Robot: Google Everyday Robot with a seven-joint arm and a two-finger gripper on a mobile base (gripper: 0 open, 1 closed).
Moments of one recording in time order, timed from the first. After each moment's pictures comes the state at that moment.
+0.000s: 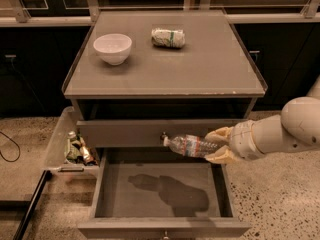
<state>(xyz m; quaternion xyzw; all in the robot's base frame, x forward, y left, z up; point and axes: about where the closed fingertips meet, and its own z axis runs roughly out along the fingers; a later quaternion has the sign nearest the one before) 0.490 -0.174 0.709 -0.62 0.70 0.12 0.34</state>
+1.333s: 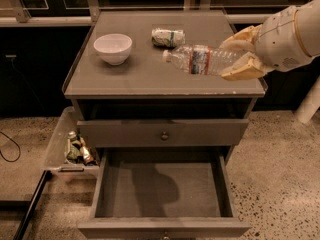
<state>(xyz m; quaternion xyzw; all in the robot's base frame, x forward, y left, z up) 0.526 -0.168 0.972 -0.64 0.65 0.01 0.41</state>
